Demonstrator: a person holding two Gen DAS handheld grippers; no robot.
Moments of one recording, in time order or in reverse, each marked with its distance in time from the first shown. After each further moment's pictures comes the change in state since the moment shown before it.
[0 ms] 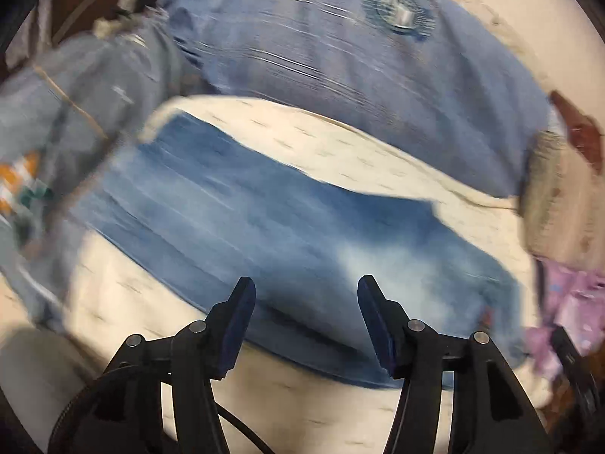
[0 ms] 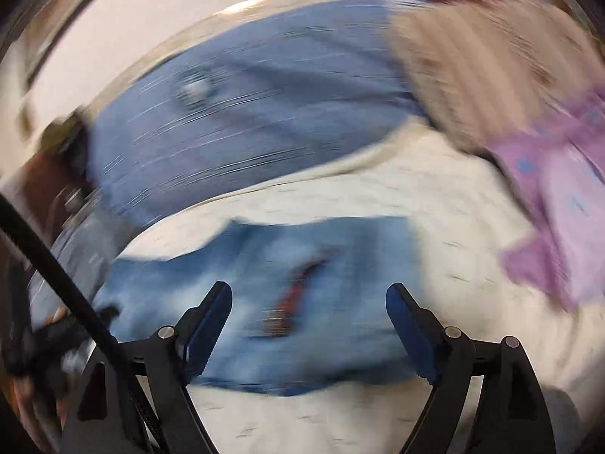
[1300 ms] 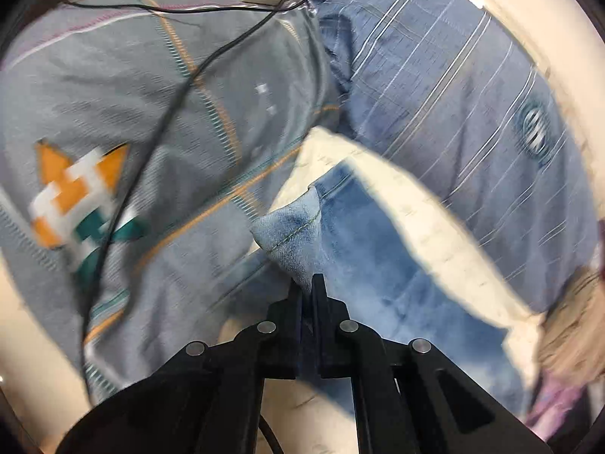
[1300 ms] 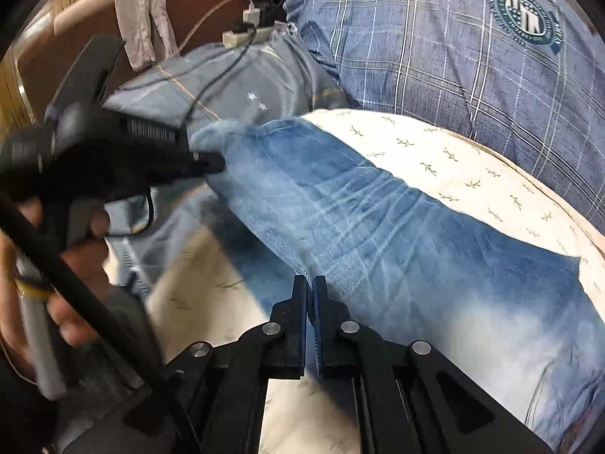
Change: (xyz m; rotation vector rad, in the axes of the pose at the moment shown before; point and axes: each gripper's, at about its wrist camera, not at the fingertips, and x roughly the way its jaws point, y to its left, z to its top) left arm 0.069 0.130 0.066 -0.336 -0.049 0.065; right arm 0.139 0.289 -0.053 -0.574 0.347 0.366
